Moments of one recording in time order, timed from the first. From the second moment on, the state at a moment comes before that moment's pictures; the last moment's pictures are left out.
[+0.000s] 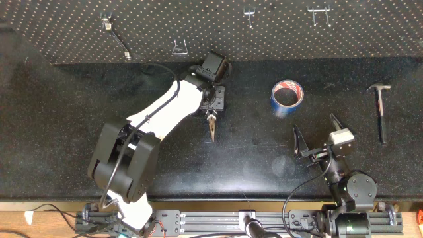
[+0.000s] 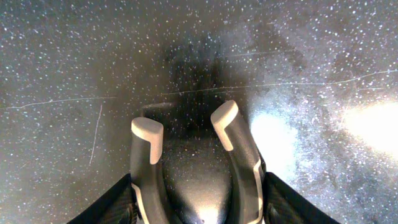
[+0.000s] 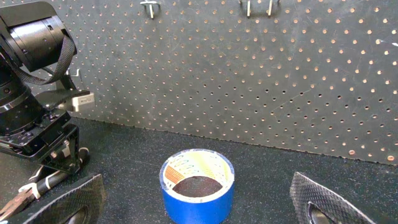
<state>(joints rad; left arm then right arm) -0.49 1.93 1.28 -0.69 -0.05 -0.43 0.01 0.01 0.01 -0.04 -0.29 0.01</state>
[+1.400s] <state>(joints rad) -0.33 1.35 0.67 0.68 -0.44 -0.12 0.01 0.01 0.01 -0.04 -0.29 0.01</state>
